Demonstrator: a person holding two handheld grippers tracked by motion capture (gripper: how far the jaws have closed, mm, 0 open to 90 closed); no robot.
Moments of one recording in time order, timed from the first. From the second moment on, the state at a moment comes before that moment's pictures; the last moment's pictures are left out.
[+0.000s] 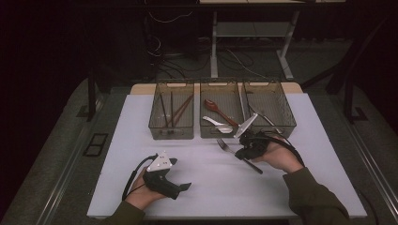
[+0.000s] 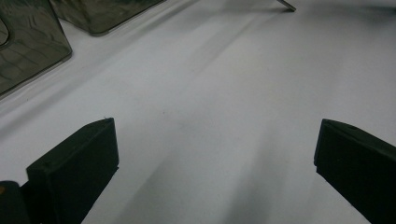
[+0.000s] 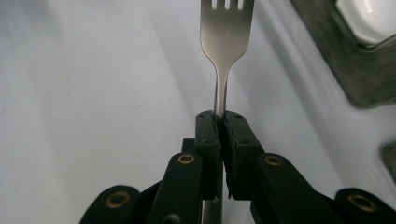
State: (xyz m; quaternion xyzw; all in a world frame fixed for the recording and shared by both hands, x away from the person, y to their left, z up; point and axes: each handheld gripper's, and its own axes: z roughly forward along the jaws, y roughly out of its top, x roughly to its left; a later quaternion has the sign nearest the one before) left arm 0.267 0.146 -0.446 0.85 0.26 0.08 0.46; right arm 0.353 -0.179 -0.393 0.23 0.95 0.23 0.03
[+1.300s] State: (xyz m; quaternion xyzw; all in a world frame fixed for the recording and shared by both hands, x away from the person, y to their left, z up) left arm 0.267 0.148 -0.445 0.84 0.26 0.08 0.47; right arm 0.362 -0.251 -0.366 0.32 0.82 0.46 0.08
